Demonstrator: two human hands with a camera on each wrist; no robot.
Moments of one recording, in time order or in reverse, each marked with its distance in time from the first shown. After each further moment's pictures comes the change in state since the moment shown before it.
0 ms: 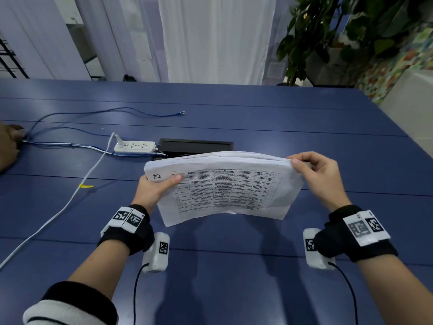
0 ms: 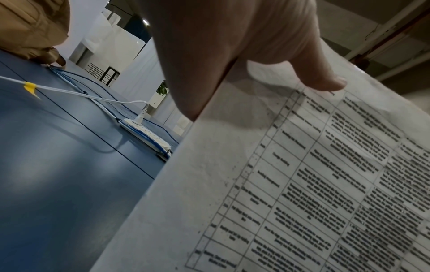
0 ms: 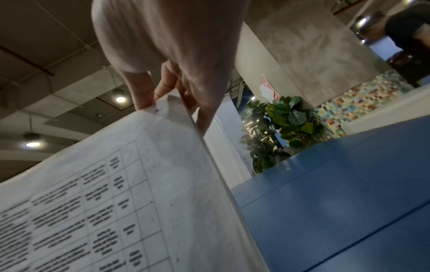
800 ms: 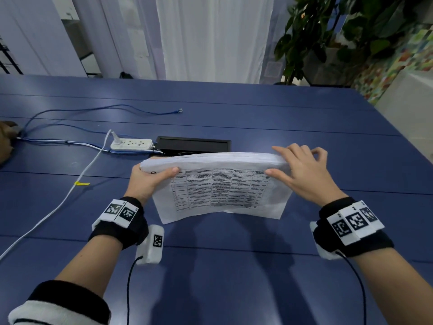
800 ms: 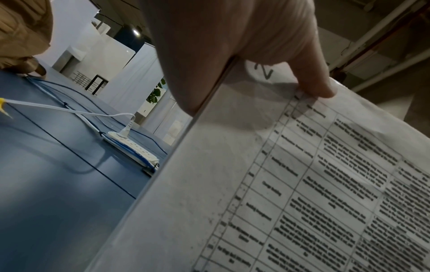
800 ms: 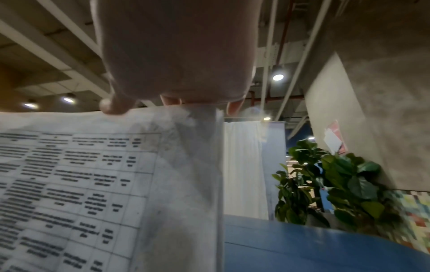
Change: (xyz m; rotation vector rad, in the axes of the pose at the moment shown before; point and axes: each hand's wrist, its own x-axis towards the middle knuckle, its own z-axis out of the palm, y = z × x) left_hand 0.000 0.020 -0.001 0.062 -0.052 0.127; right_hand 0.000 -0.013 0.007 -1.143 -0.231 -0.333
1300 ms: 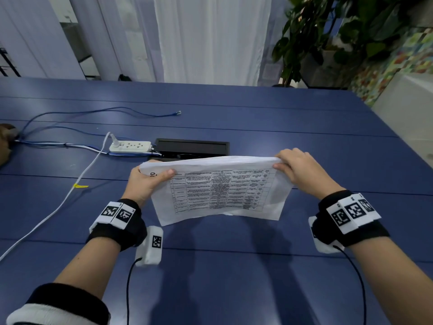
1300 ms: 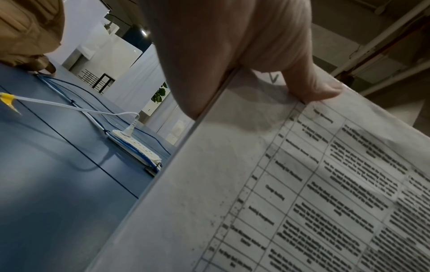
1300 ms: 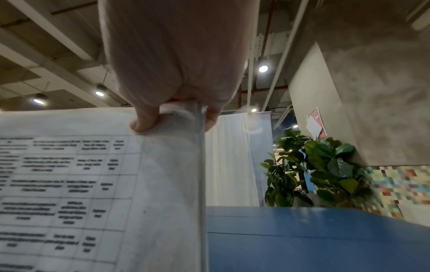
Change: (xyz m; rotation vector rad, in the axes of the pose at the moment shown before) left_hand 0.001 0.001 -0.003 -0.017 -0.056 -0.012; right_hand 0.014 0.007 -0.006 0.193 -0.118 -0.038
